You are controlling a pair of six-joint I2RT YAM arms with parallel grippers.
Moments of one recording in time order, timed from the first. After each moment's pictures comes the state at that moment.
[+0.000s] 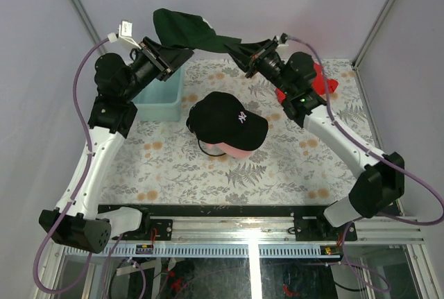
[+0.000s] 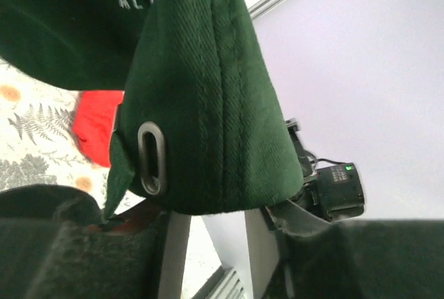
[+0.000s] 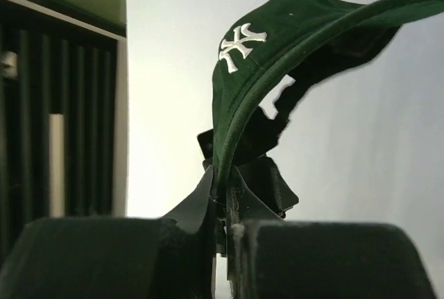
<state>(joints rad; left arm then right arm) -0.20 1.20 1.37 -0.02 0.44 -1.02 0.55 1.52 1.34 0.48 -0.29 1.80</state>
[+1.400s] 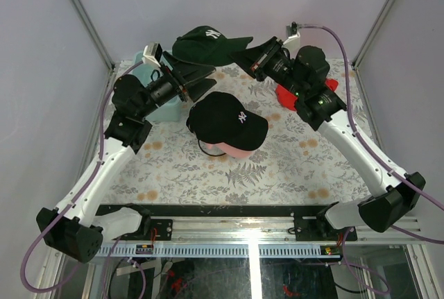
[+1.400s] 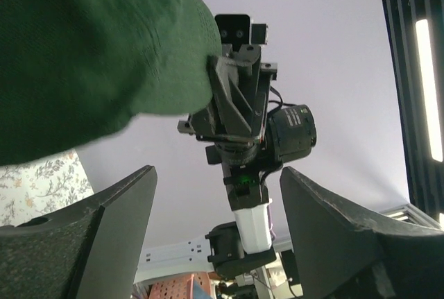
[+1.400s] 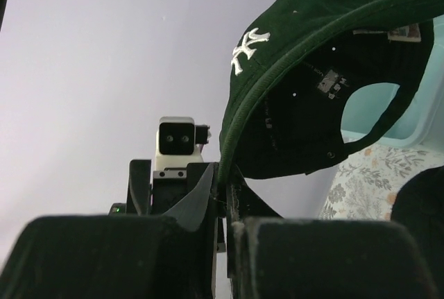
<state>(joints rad) -0.37 1.13 1.14 0.24 0.55 -1.47 0.56 1.38 1.47 0.02 -0.25 1.21</state>
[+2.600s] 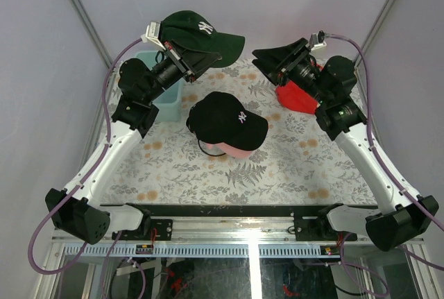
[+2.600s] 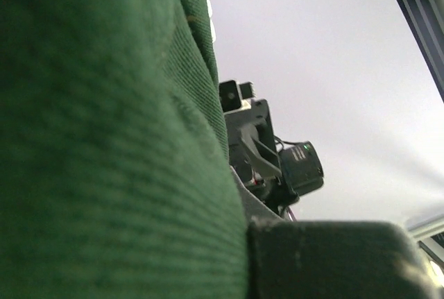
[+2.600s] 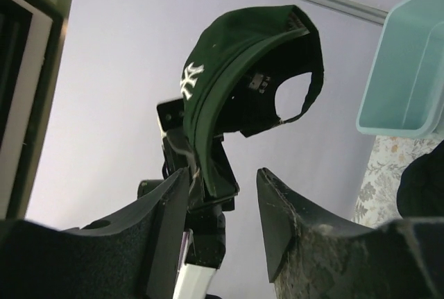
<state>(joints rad) -0.37 1.28 1.30 0.29 0.48 -1.26 0.43 1.23 1.31 0.09 -0.36 1.36</state>
